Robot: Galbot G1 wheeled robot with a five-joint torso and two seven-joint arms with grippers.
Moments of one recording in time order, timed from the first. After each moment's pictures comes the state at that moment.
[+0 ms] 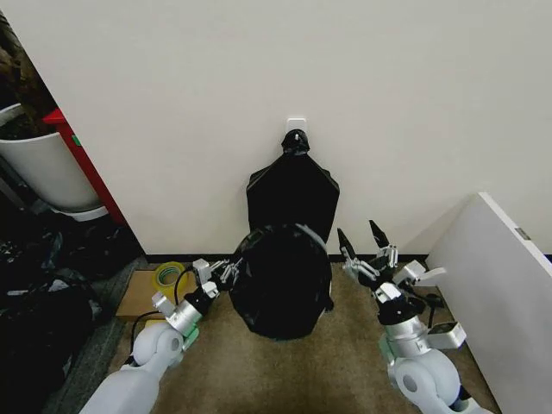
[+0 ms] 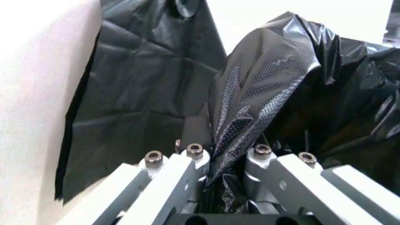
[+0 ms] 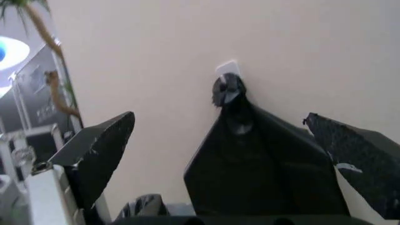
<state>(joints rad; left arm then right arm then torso) 1.11 -1.11 -0.29 -1.50 -0.86 -0.30 0.81 -1.42 1.02 0.29 2.06 0.74 0.48 -0.19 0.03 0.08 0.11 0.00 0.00</state>
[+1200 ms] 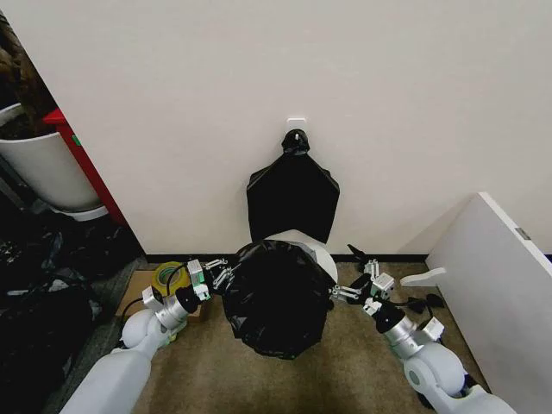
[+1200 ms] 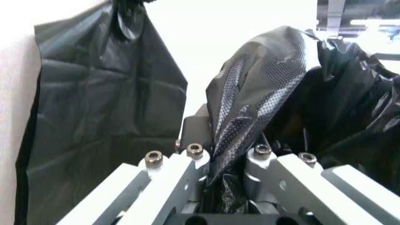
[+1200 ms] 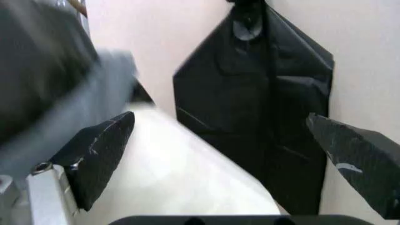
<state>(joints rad) 1.07 -1.09 -0.32 -1.47 -0.87 -0.32 1.01 -1.33 0.97 0.28 1.78 0.58 0.48 -0.34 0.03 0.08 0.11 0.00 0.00</state>
